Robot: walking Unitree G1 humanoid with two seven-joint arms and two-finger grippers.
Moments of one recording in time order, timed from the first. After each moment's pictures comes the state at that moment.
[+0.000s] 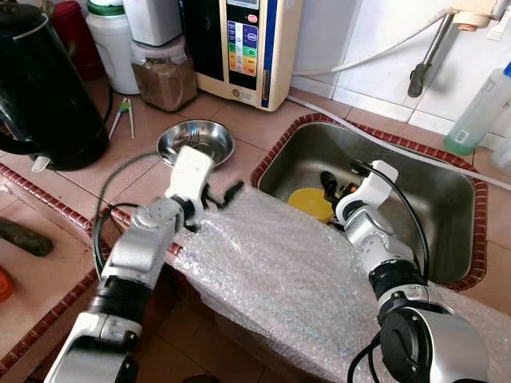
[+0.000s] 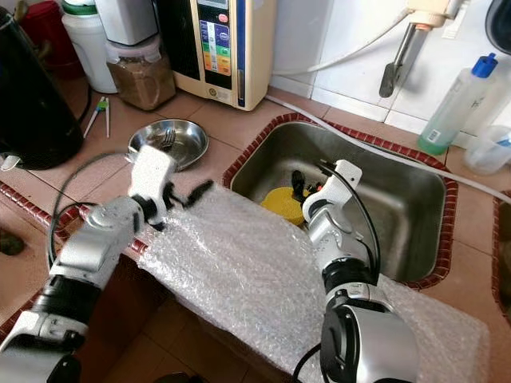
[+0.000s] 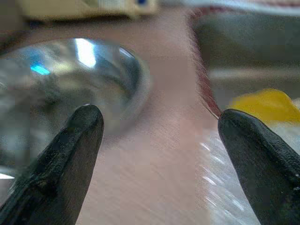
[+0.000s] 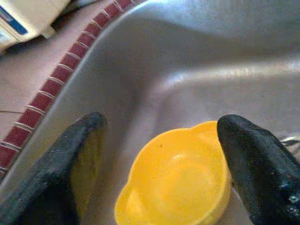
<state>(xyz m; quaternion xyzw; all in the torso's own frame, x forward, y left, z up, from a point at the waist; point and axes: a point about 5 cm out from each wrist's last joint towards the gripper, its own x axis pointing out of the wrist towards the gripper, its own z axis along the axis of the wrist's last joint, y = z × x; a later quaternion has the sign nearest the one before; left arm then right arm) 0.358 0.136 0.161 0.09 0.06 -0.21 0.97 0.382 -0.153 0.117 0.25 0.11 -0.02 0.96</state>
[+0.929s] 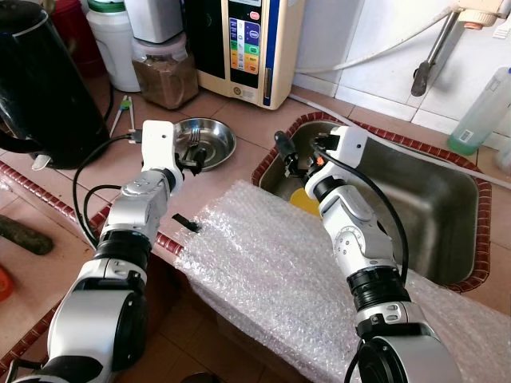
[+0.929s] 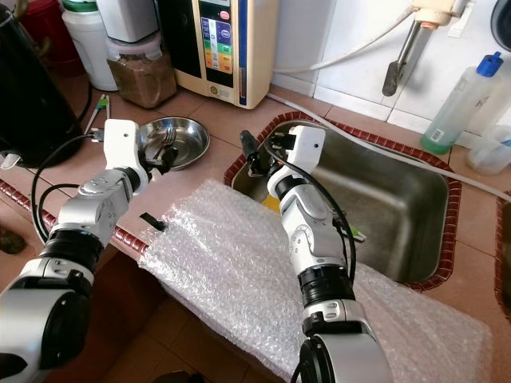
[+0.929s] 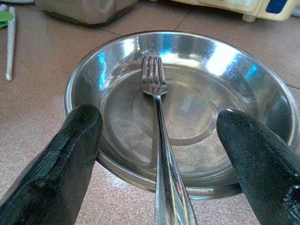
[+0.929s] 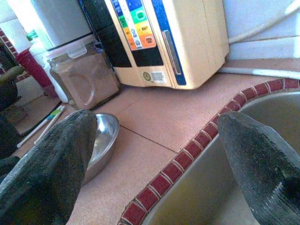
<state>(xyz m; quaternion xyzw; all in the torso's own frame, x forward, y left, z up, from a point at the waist) 0.398 0.167 0.167 0.00 0.11 -0.06 0.99 0.371 -0.093 0.177 0.18 -0.05 0.18 0.97</state>
